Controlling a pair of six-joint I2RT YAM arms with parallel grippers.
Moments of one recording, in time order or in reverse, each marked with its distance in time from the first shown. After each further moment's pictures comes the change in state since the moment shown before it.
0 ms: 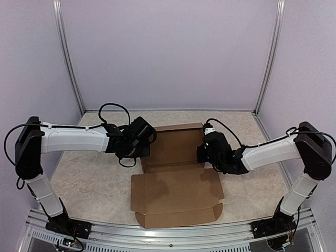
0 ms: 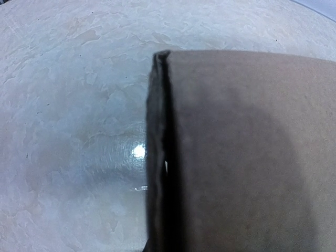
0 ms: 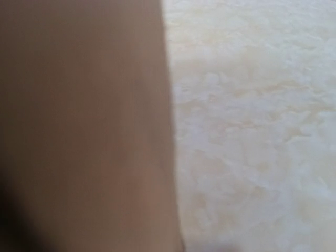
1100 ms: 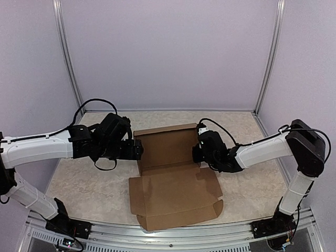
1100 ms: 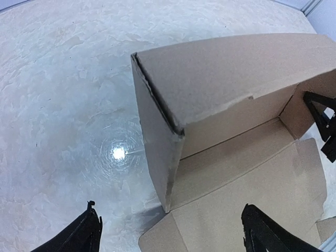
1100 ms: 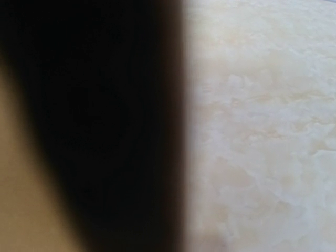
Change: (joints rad) left arm -0.016 -0.328 -0.169 -0.039 0.132 0.129; right arm -0.007 0.080 0.059 0.013 -0.019 -0.074
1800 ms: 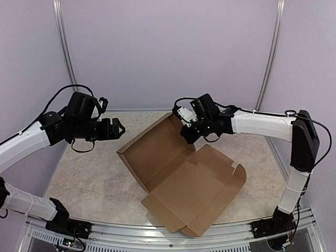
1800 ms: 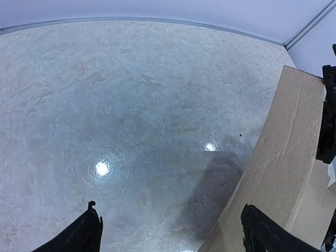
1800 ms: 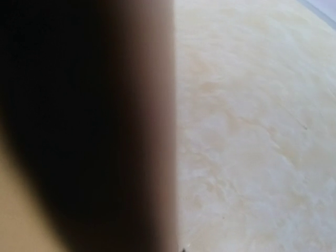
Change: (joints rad) left arm 0.272 -0.213 0.056 -0.082 0.241 0.162; right arm -0.103 0.065 0.505 -0.559 -0.495 -0.424
